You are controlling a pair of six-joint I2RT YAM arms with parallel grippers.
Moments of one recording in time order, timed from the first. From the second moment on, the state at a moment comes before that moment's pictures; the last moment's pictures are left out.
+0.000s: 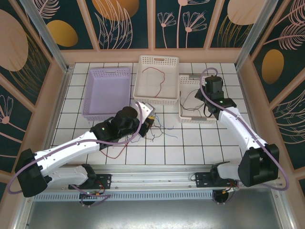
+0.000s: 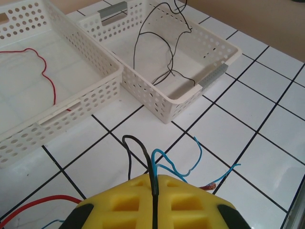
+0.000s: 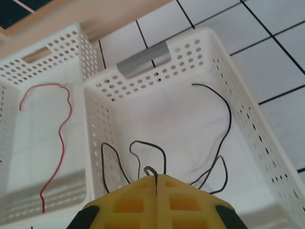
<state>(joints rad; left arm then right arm) -0.96 1.16 0.87 -0.21 -0.06 -0.14 0.25 1.29 1.01 -0.39 0.21 0.57</state>
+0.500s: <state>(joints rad) -0.95 1.16 0.87 -0.20 -0.03 -0.14 0.24 1.29 1.01 -0.44 0.10 0.61</state>
